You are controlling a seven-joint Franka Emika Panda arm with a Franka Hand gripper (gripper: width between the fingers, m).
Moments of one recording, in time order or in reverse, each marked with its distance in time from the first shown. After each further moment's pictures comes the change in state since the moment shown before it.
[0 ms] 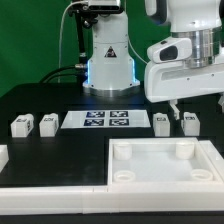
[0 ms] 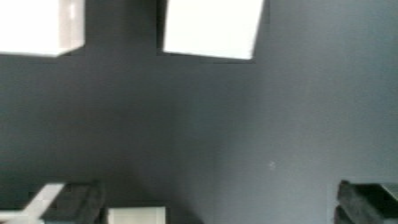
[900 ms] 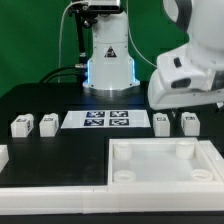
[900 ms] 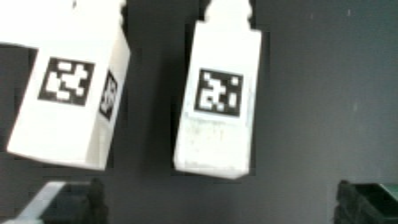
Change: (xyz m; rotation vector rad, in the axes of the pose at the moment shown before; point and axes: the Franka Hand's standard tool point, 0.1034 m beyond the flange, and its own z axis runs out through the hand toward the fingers) arm -0.019 0.000 0.007 -0.034 -0.704 -0.018
